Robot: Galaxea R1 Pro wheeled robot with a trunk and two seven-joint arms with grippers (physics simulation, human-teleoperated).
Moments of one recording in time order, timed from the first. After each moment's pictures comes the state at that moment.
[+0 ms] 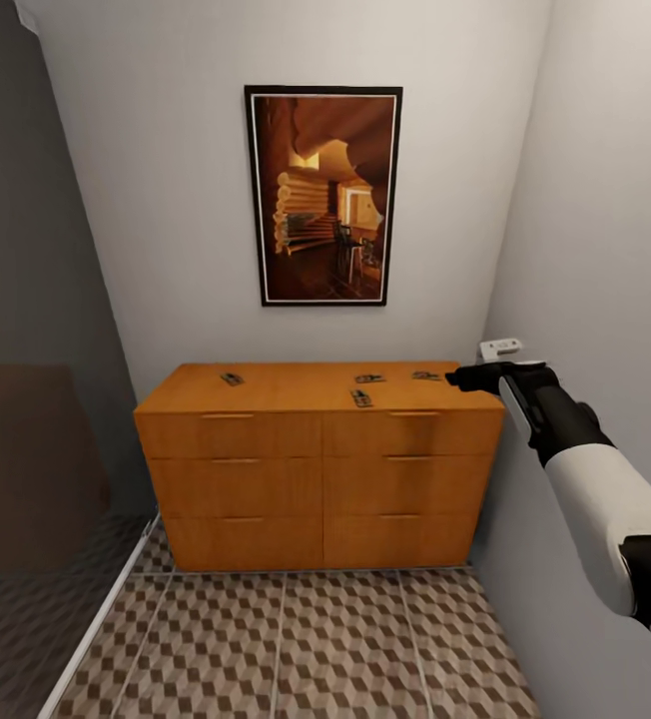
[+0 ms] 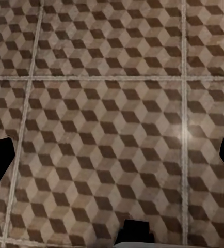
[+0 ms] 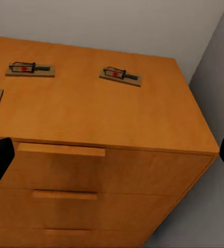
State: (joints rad) left arm -0.01 -0.01 -0.02 -0.36 -0.01 -0.32 0.19; right arm -1.17 -0.19 0.08 -0.70 0.03 0.59 0.16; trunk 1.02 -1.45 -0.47
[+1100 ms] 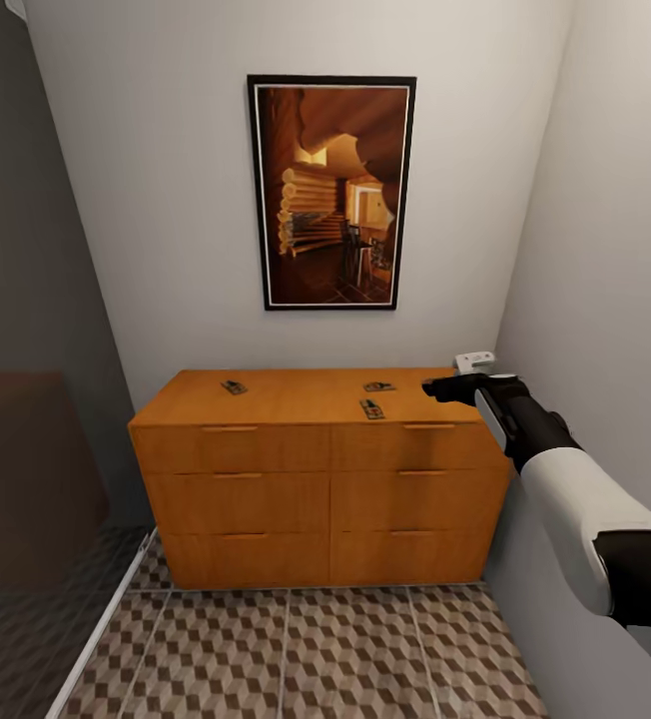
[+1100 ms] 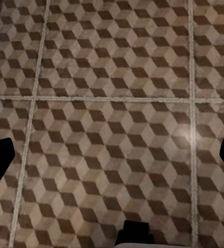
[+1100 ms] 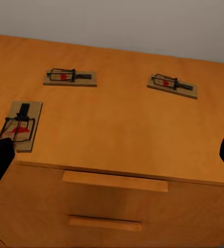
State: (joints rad) left arm -0.01 -0.01 -0.02 -0.36 -0.01 -0.32 0.19; right arm -1.17 -0.12 0.08 -0.60 0.03 0.49 0.17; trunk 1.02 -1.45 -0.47
